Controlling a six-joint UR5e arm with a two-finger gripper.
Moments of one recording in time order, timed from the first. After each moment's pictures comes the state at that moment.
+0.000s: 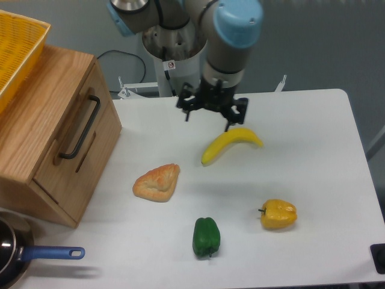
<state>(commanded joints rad) 2.46 -1.66 -1.61 -1.46 1.41 0.61</state>
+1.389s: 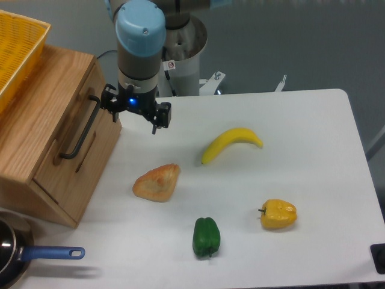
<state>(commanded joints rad) 2.23 -1.65 -1.61 -1.46 1.37 0.43</state>
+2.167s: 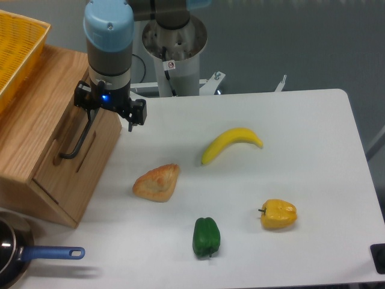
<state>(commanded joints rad) 2.16 -1.65 -1.60 -1.46 1.37 0.34</state>
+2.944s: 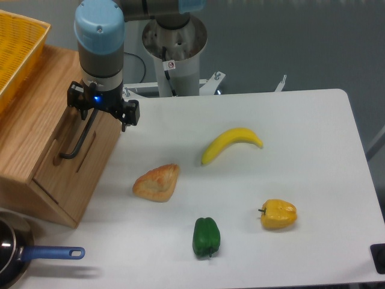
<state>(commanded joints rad) 2.15 -1.67 -1.60 -1.46 1.37 0.33</state>
